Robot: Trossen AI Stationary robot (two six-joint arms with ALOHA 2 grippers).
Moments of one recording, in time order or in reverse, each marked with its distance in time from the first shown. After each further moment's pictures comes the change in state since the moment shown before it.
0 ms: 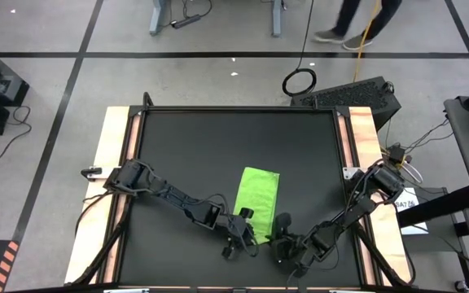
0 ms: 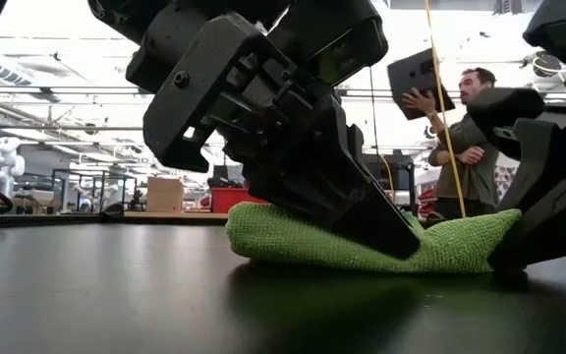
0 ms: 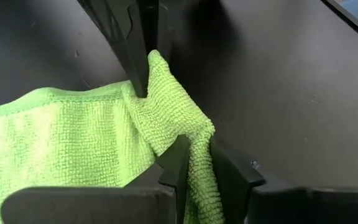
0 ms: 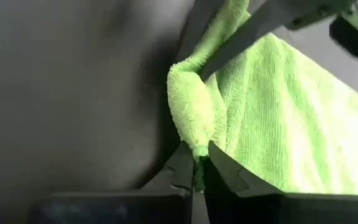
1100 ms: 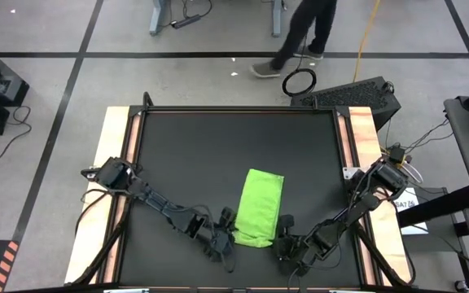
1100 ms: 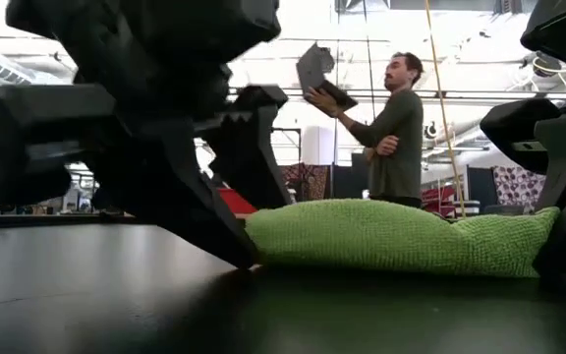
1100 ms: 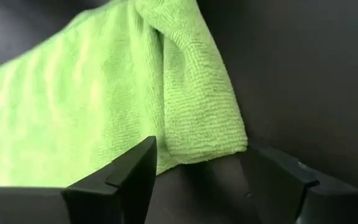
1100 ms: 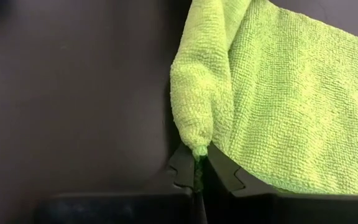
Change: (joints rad) left arm -0.128 -0.151 -0.127 -0.223 -0.331 0.151; right arm 0.000 -0.048 -0.002 -0.050 -0.136 0.181
